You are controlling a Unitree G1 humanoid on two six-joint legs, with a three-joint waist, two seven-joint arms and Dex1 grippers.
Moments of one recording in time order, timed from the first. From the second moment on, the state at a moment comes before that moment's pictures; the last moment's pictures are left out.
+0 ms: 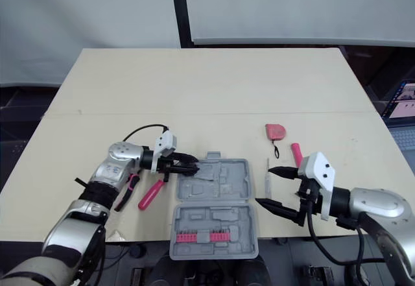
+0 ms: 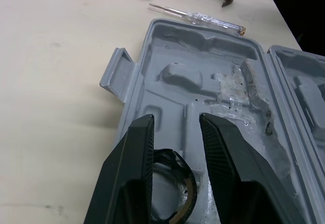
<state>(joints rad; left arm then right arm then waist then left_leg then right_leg) -0.69 0.39 -0.16 0.68 -0.09 0.00 -1.23 0.13 -0.87 -0.28 -0.58 0.67 0.59 0.95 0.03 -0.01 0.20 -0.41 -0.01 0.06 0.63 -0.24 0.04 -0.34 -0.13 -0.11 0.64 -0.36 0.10</state>
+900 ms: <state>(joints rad) -0.70 0.39 -0.19 0.78 -0.01 -0.16 -1.15 0.12 -0.87 -0.28 -0.56 0.67 0.59 0.95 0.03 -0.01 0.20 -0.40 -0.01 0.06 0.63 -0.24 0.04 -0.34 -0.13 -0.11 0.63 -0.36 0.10</state>
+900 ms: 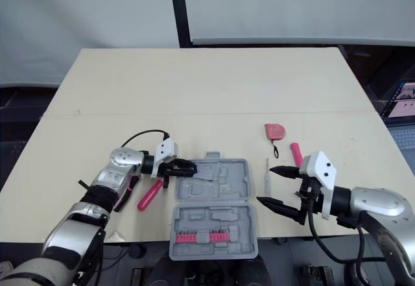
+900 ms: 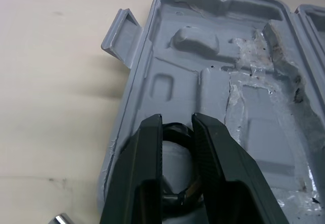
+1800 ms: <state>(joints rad) -0.15 0.83 0.31 0.01 -0.42 0.43 -1.16 0.24 -0.99 -0.51 -0.42 0.66 0.59 1.07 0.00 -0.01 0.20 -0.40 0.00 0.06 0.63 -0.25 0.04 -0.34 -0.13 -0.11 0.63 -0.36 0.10</state>
